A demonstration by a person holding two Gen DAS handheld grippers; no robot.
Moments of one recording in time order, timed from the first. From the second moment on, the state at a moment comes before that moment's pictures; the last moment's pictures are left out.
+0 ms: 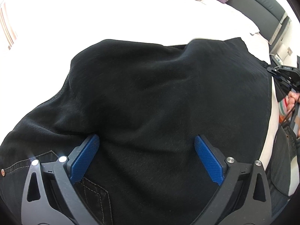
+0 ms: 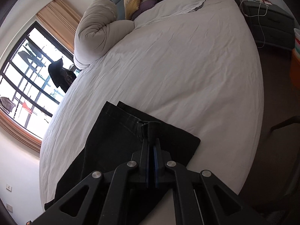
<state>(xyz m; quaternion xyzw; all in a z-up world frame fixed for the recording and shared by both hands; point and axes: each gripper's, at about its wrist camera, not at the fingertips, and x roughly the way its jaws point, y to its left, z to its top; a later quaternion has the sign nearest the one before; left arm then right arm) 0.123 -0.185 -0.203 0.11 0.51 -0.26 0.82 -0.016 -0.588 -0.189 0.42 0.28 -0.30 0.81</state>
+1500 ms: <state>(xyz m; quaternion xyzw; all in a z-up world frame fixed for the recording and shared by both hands) 0.243 -0.184 -0.195 0.06 0.51 -0.37 0.77 0.095 -0.494 -0.220 0.39 0.46 0.00 0.80</state>
